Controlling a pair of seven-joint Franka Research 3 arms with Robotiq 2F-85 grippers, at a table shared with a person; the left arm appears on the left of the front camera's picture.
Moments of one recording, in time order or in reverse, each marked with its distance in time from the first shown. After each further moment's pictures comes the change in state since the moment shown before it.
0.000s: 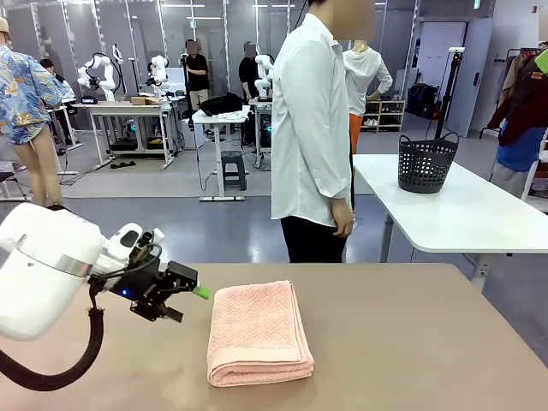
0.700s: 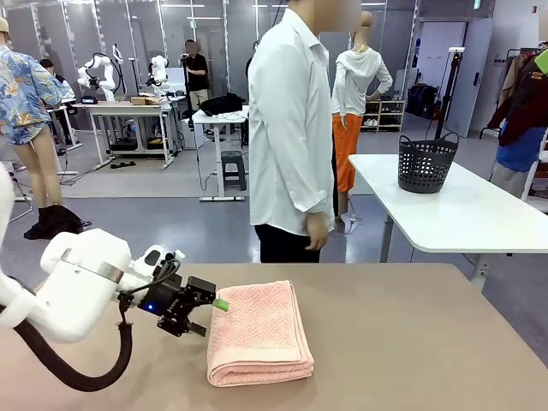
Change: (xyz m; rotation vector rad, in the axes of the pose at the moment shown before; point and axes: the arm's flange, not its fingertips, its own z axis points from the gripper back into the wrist) left arm 0.020 0.036 -0.075 -0.121 0.093 0.074; right arm 0.000 0.000 0.000 0.000 0.000 0.000
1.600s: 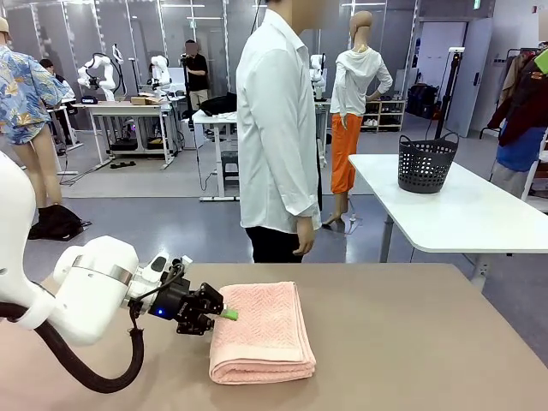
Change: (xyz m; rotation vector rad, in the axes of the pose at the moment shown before) left arm 0.006 0.009 -0.015 -0.086 -0.009 0.008; right arm 0.000 0.000 0.000 0.000 0.000 0.000
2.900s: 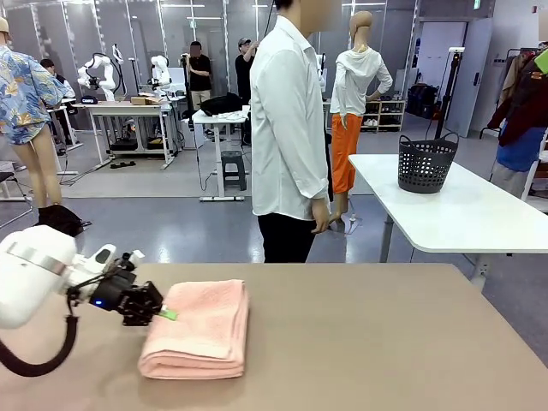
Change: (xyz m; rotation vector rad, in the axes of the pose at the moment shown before) left arm 0.032 0.073 0.128 0.064 0.085 -0.035; right arm 0.000 0.000 0.000 0.000 0.000 -0.001
